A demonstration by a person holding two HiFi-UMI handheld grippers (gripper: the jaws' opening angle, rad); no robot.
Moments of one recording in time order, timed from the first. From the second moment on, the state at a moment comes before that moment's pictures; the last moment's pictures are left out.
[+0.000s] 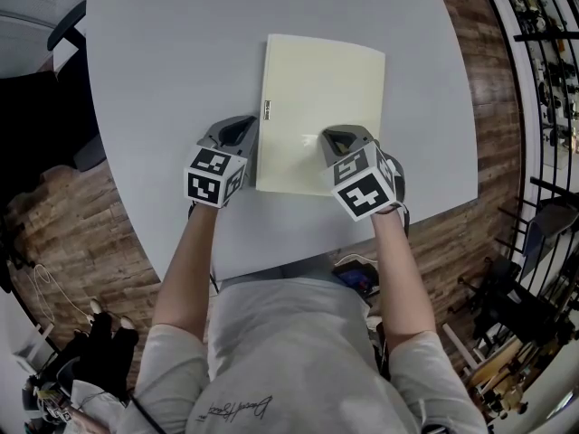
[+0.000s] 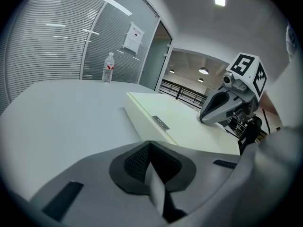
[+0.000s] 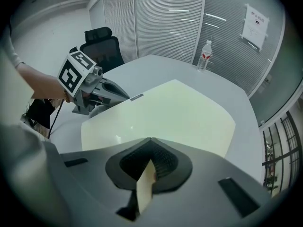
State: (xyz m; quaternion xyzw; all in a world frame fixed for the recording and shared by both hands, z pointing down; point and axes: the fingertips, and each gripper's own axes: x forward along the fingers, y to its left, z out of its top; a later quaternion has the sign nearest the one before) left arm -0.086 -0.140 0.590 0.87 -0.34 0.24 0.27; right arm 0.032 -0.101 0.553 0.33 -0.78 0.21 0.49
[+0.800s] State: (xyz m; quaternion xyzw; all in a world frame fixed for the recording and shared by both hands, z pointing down) left arm -0.104 -0.144 0.566 0.87 -0.35 0.24 0.25; right arm 0.048 -0.112 0.534 0.38 -0.80 0.23 0.41
